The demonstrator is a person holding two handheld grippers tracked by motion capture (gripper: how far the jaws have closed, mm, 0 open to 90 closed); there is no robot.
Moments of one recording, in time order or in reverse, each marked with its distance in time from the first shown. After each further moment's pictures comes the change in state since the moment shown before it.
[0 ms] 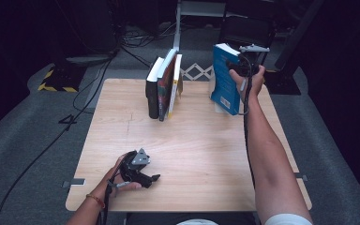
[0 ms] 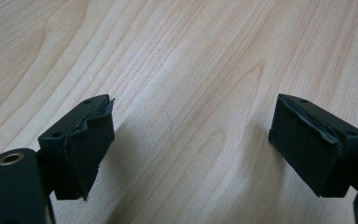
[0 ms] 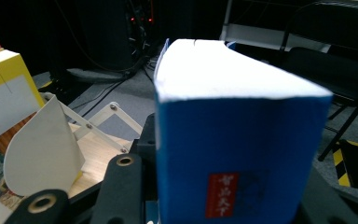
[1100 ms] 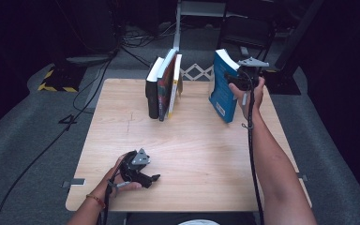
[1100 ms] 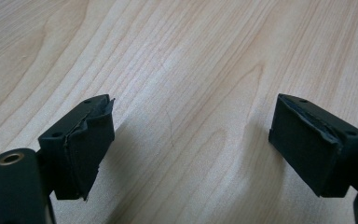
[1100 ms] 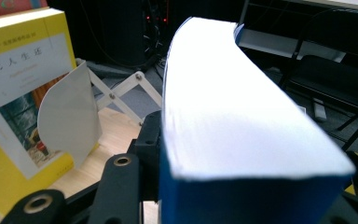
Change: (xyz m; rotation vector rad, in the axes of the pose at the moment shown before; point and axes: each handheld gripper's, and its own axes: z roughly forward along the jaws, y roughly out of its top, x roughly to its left) left arm 0.000 0.000 0.000 -0.001 0.001 0.000; right arm 0.013 -0.032 -0.024 -0.010 0.055 -0.073
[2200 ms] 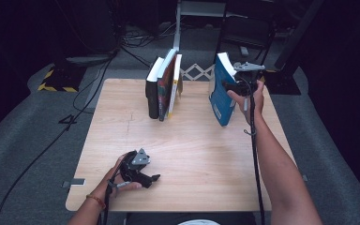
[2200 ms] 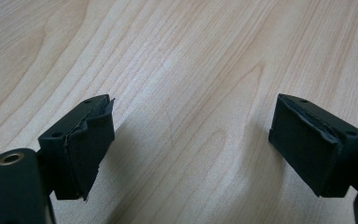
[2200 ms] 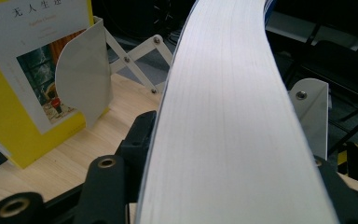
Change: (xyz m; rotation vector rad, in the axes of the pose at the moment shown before) left arm 0.000 0.000 0.000 0.000 0.000 0.000; right arm 0.010 -0.008 -0.007 0.102 0.035 -0.071
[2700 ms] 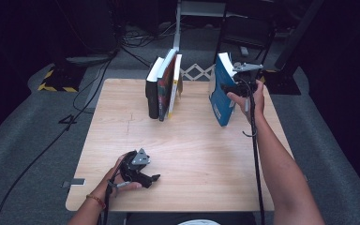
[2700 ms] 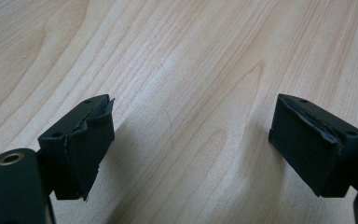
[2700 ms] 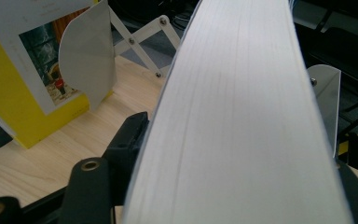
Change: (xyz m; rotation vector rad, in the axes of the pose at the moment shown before) left arm 0.000 0.000 0.000 0.000 0.000 0.000; right arm 0.002 0.000 -0.001 0.073 0.017 -0.025
